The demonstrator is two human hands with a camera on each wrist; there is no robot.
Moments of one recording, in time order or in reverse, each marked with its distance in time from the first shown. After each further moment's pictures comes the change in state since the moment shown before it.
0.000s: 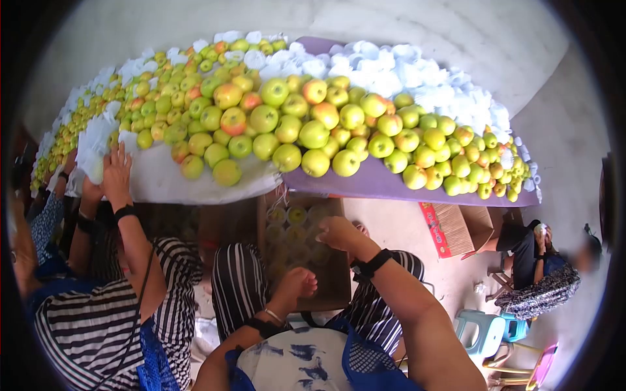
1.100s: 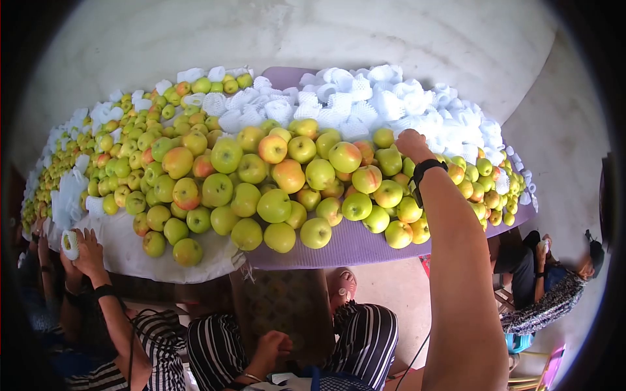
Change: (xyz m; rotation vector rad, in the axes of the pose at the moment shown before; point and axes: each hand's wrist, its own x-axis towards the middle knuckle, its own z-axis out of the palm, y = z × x) left_hand 0.029 0.015 0.005 0.116 0.202 -0.147; right_hand 0.188 0.232 -0.320 -0.598 0.317 0.698
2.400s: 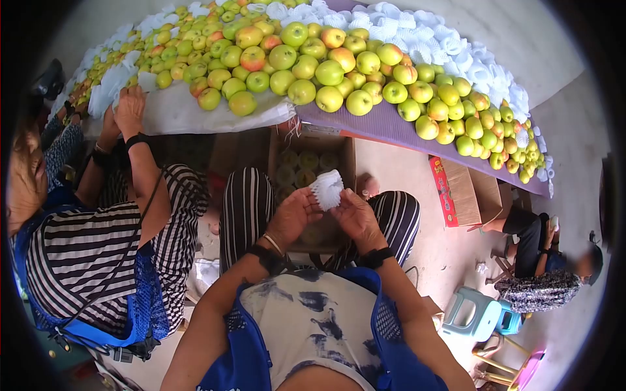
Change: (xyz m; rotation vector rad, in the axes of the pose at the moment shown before) left_hand -0.042 -0.011 -0.006 -0.463 -0.569 0.465; right_hand -0.505 -0.099 0.143 2.393 -0.970 0.358
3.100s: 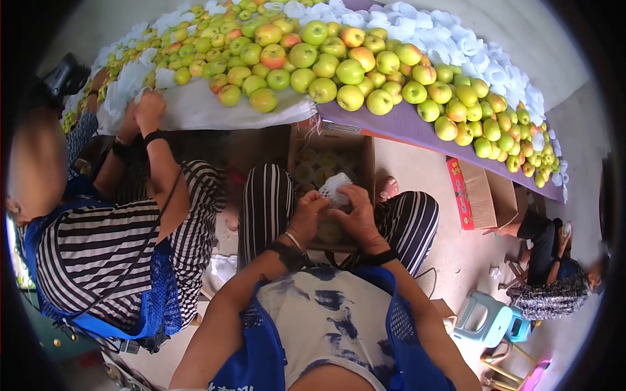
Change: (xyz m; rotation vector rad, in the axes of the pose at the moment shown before) left_hand 0.004 -0.009 -0.013 0.244 0.335 0.064; right_hand -0.004 0.026 0.032 -1.587 -0.052 -1.018
